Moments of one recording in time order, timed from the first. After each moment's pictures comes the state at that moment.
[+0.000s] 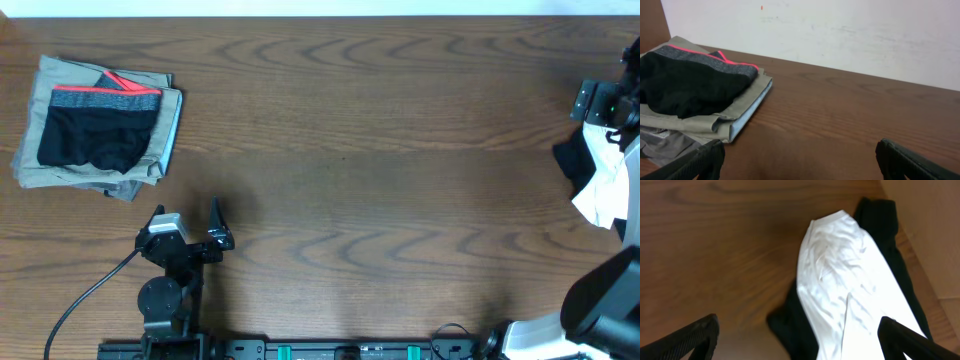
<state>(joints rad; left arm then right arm) 0.04 0.02 0.02 -0.12 0.00 -0.18 -0.42 1.69 1.44 -0.58 0.11 -0.14</state>
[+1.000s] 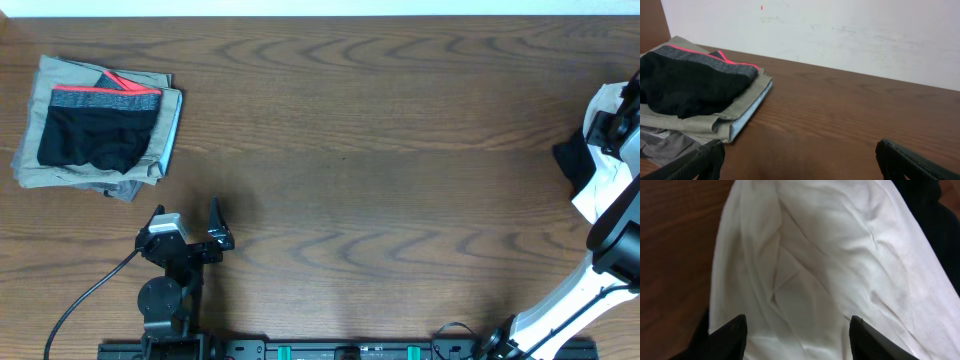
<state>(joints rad) 0.04 0.02 0.02 -0.12 0.00 -0.18 -0.56 2.12 1.45 -0.25 0.13 -0.17</state>
